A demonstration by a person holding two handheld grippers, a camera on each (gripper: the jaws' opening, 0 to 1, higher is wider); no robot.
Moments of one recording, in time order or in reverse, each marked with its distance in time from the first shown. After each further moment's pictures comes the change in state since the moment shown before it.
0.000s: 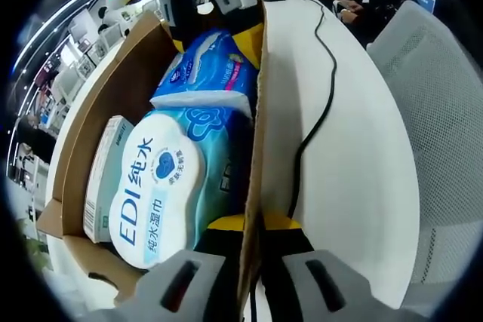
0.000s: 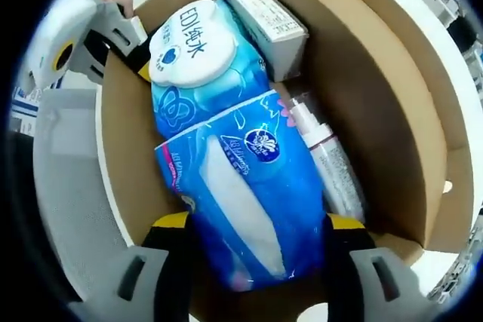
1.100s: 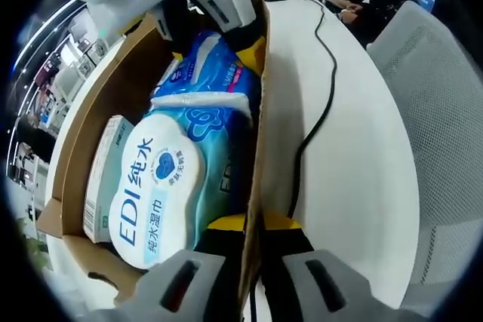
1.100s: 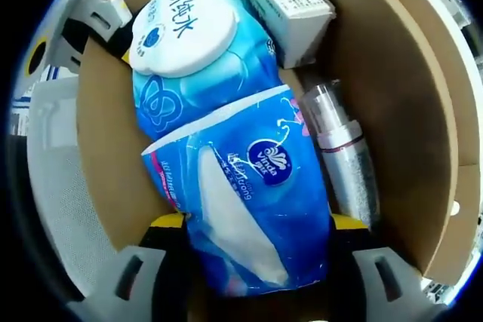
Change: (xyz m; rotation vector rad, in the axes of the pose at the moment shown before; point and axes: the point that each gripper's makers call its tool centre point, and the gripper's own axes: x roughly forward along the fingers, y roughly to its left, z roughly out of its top) left arm 0.000 0.000 0.000 -0.003 0.000 -0.002; right arm 0.014 0.001 -0.002 -0.036 0.143 -0.006
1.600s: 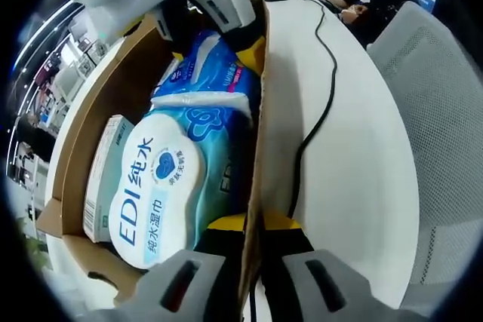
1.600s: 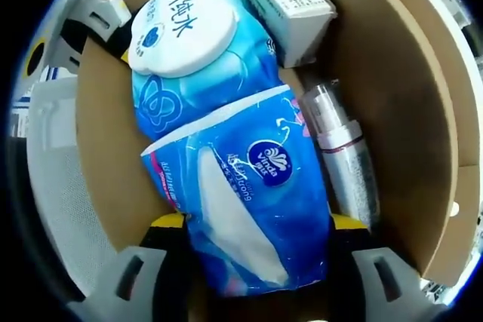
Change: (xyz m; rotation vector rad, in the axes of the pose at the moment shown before) left arm 0.000 0.001 0.000 -0.002 0.001 -0.001; right arm 0.000 -0.001 0.001 -0.001 0.019 0.001
